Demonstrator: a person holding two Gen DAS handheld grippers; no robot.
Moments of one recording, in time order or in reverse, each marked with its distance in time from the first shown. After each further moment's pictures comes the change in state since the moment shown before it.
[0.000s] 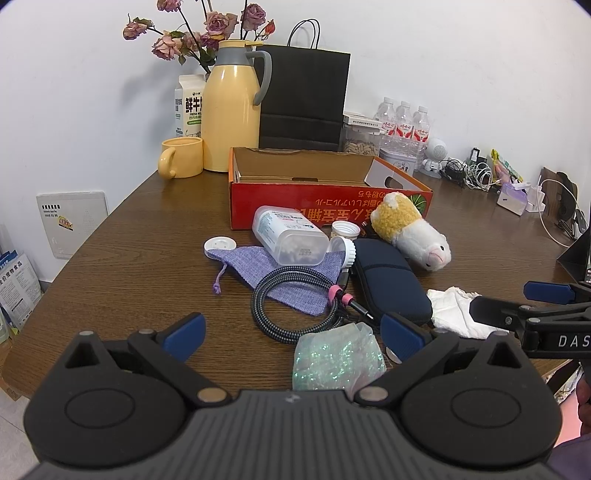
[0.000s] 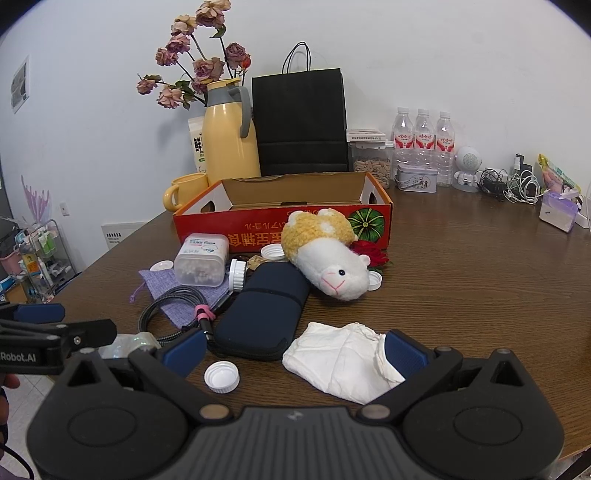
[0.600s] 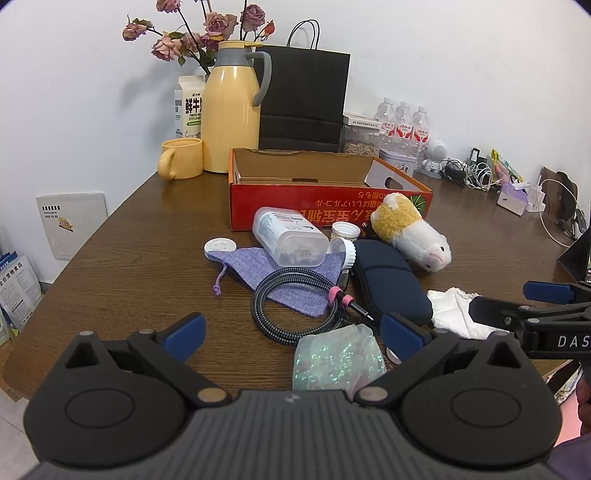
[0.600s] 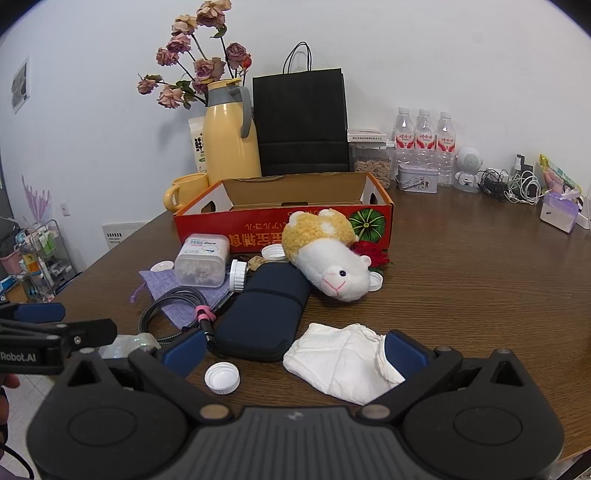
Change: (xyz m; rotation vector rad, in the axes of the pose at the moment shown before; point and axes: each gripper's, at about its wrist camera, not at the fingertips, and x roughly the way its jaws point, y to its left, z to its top) left arm 0.001 0.000 0.000 0.001 0.000 0.000; right arm 0.001 0.000 0.000 0.001 0.000 0.001
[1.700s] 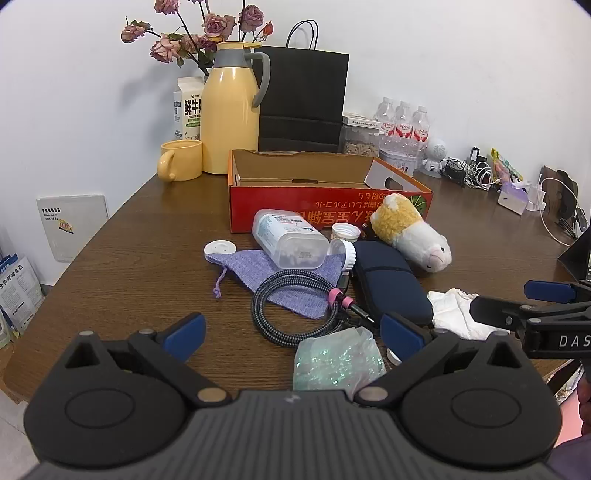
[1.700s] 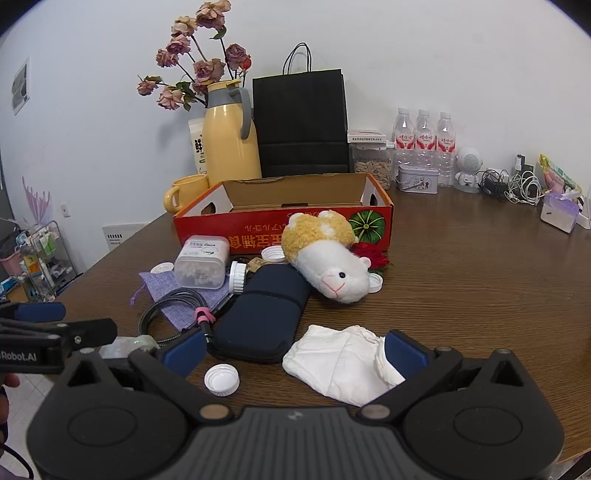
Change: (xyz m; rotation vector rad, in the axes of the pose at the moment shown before) left arm 0.000 0.000 0.001 0.000 0.003 -0.001; right arm 0.001 0.000 -0.001 0.001 -0.001 0.002
